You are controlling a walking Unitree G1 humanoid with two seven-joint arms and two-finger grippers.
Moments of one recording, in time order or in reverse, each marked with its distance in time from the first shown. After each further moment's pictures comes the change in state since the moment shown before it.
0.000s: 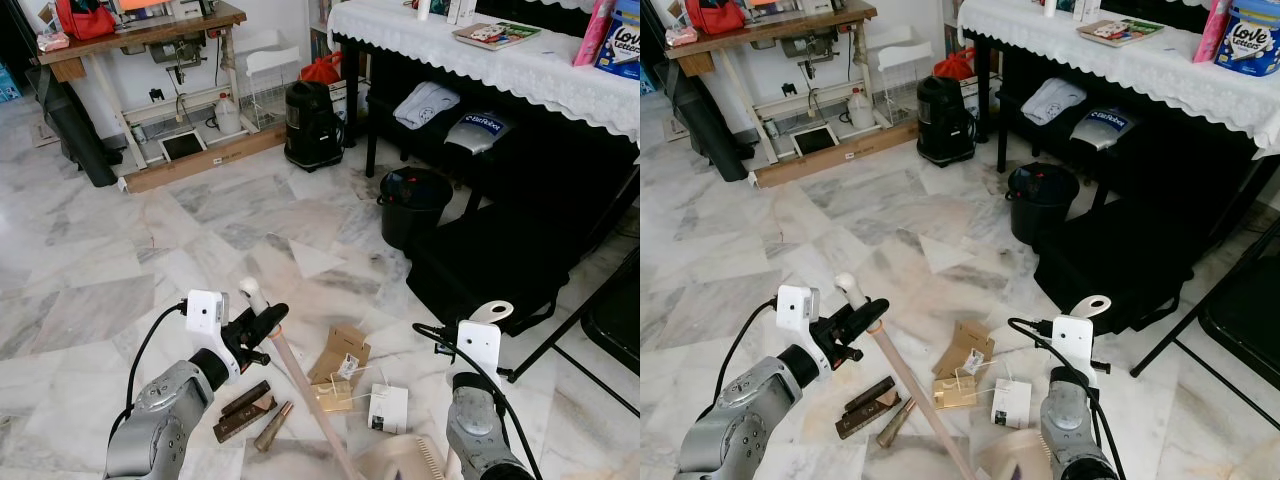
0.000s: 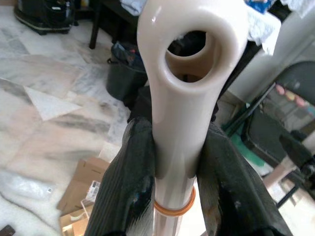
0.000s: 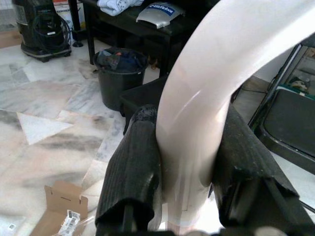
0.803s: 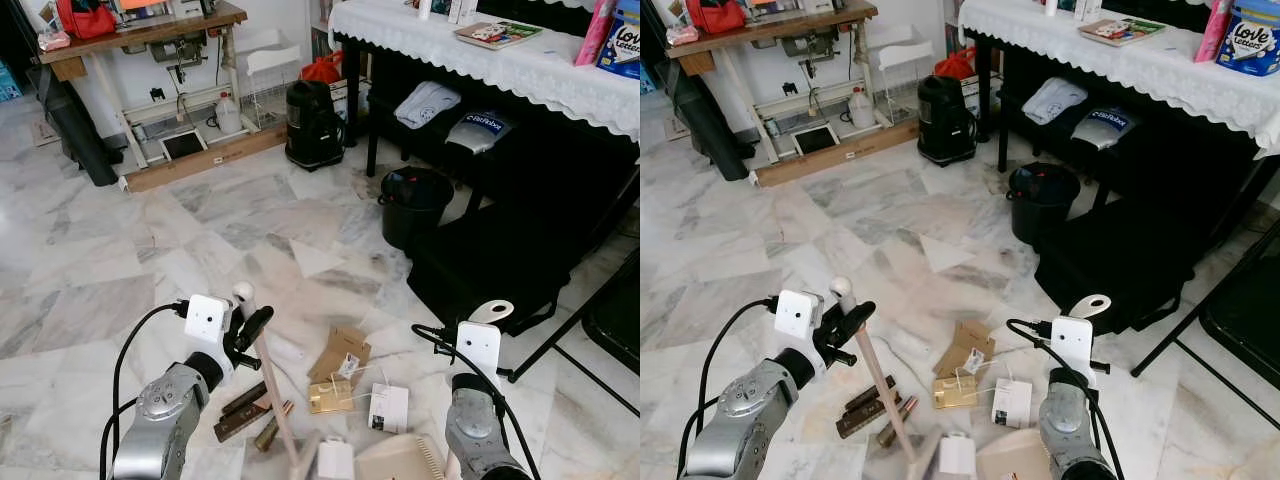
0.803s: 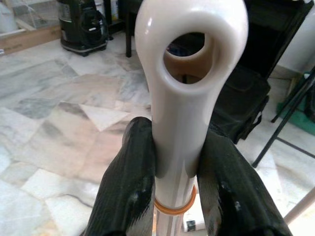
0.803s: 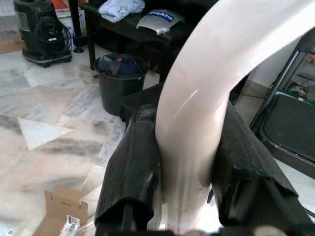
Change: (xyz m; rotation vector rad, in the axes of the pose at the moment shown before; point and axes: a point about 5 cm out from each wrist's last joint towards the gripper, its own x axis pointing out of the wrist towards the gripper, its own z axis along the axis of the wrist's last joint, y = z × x) left arm -0.001 0.008 -0.009 0.276 0.018 0.092; right arm -0.003 0.001 0.001 -0.001 -0.028 -0.006
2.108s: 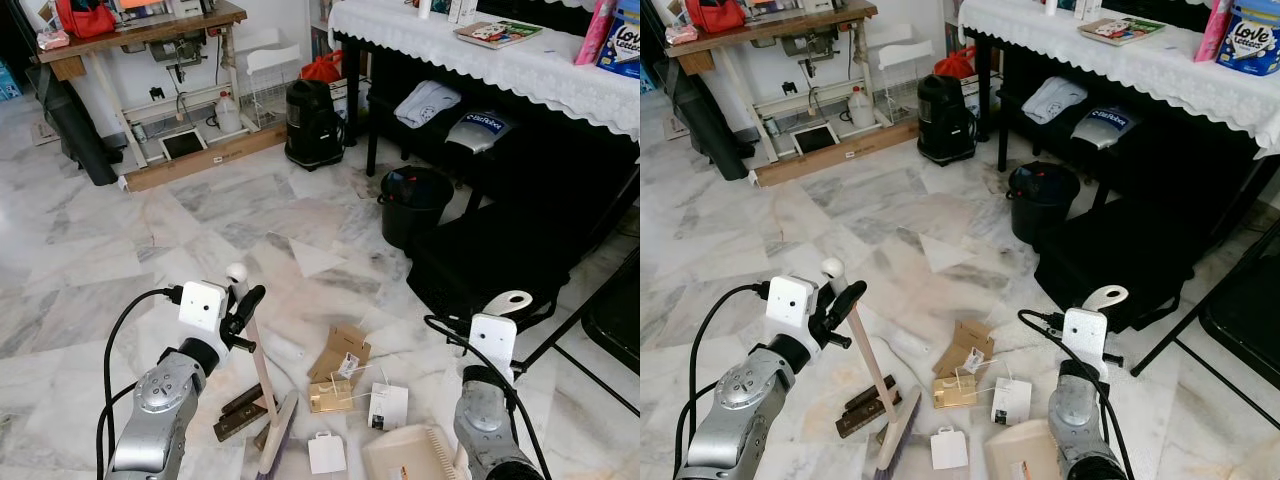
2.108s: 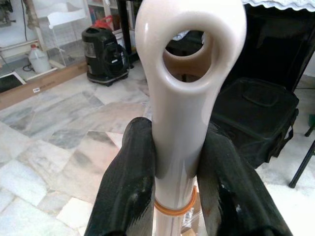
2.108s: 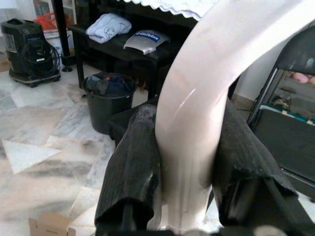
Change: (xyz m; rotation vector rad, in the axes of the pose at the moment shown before) left arm 0.003 0.006 0.017 0.133 -0.100 0.071; right arm 0.008 -0.010 0.014 0.003 -0.084 -0.056
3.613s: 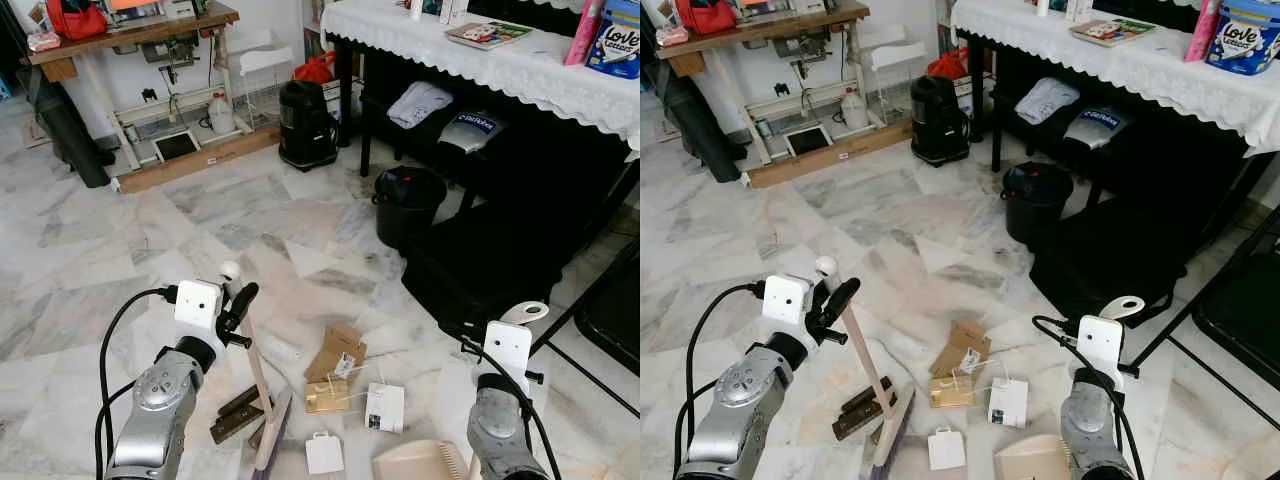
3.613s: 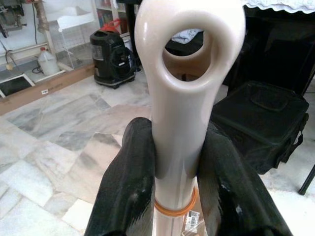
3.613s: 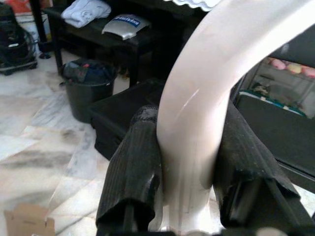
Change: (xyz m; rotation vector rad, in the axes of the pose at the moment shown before) left arm 0.002 0.007 -0.002 0.004 -0.011 0.047; right arm 0.000 -0.020 -0.010 -0.025 0.062 -0.068
